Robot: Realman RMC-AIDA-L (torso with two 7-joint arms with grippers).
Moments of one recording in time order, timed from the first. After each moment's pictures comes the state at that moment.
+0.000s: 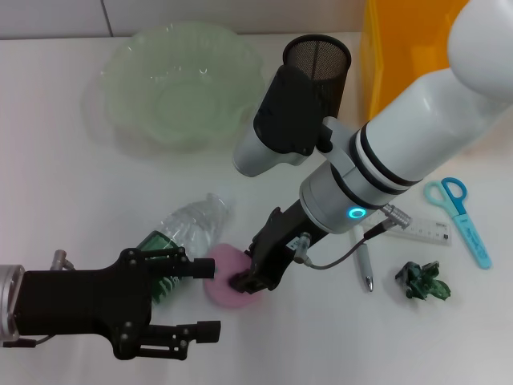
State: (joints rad) left arm -0.37 -2.06 0.79 0.59 1.99 1.91 -1.17; right arm 0.78 2.09 -1.85 -1.04 -2.14 -1.23 2.45
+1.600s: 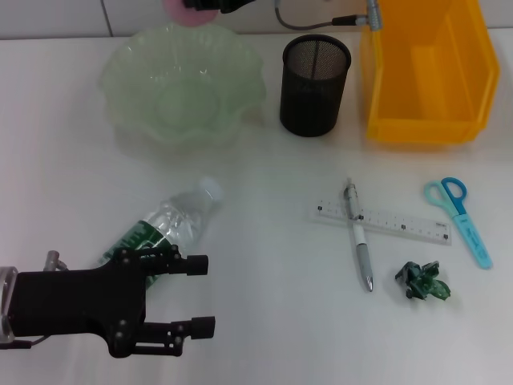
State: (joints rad) left arm -0.36 -2.06 0.77 0.59 1.99 1.91 -1.16; right arm 1.01 2.09 -1.23 -0.75 -1.95 -0.90 2.10
